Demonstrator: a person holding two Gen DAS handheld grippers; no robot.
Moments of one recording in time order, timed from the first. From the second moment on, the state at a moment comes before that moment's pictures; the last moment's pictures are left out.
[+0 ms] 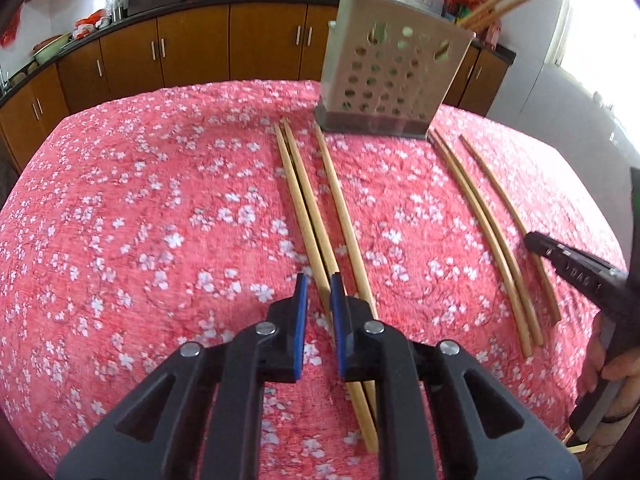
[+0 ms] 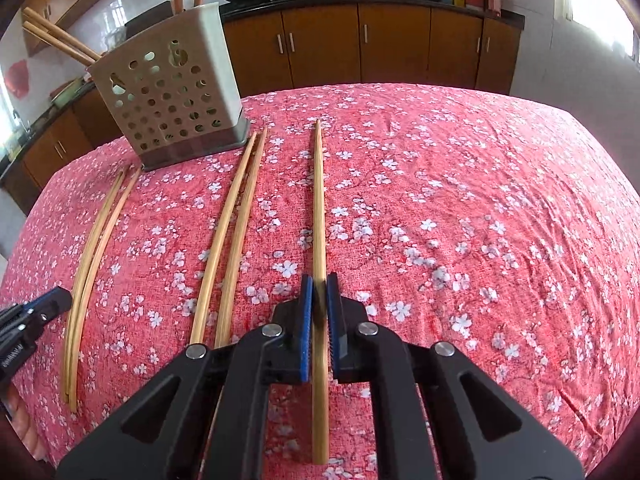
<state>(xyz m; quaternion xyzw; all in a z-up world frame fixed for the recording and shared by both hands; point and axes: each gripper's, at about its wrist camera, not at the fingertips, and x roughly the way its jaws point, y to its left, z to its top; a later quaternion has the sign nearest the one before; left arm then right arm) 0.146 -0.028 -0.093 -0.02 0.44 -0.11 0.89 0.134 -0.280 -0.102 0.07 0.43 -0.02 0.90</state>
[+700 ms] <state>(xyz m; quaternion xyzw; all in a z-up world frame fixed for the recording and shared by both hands) 0.173 0.035 -0.099 -0.02 0.43 -0.01 0.90 0.142 -0.298 -0.103 0.07 0.42 -0.03 0.91</state>
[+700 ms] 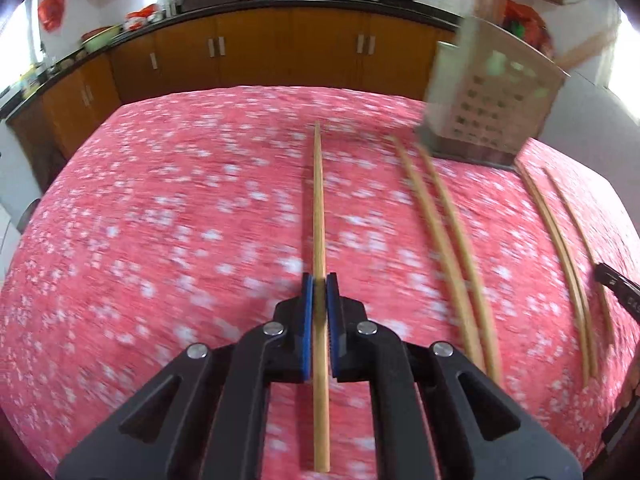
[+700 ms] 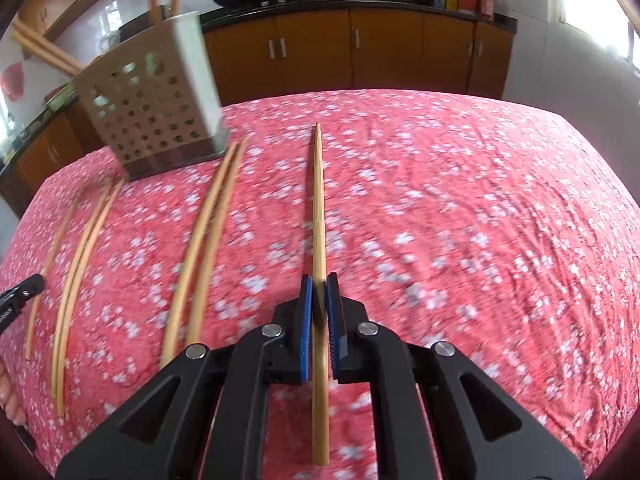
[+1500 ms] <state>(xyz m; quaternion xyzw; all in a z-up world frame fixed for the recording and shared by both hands) 0.180 0.061 -0.098 -0.05 0.43 -0.01 0.90 0.144 -0.303 -0.105 0.07 0.42 -0.03 0.91</state>
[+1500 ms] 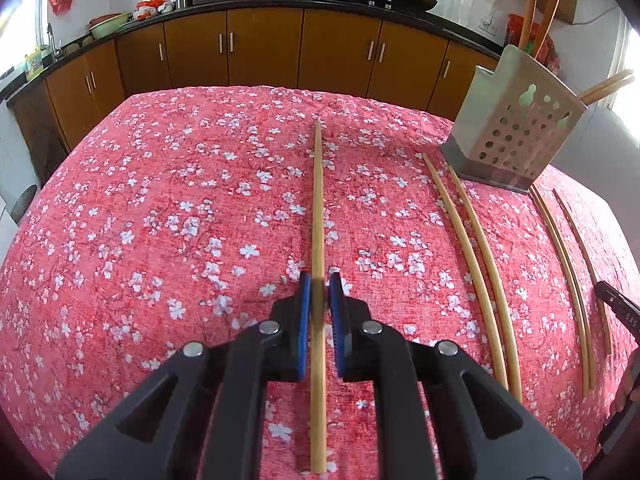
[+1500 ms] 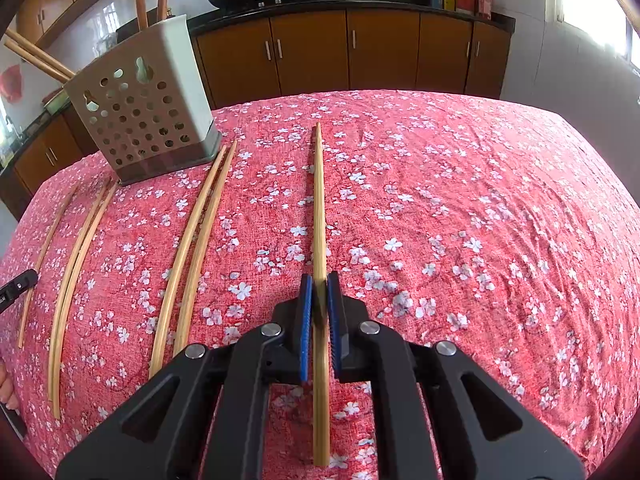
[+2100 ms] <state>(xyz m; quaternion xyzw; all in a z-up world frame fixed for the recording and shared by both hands) 0.178 0.062 -0.096 -0.06 0.43 -0.01 0.90 0.143 -0.304 -0.104 0.07 0.42 -0.03 0.91</state>
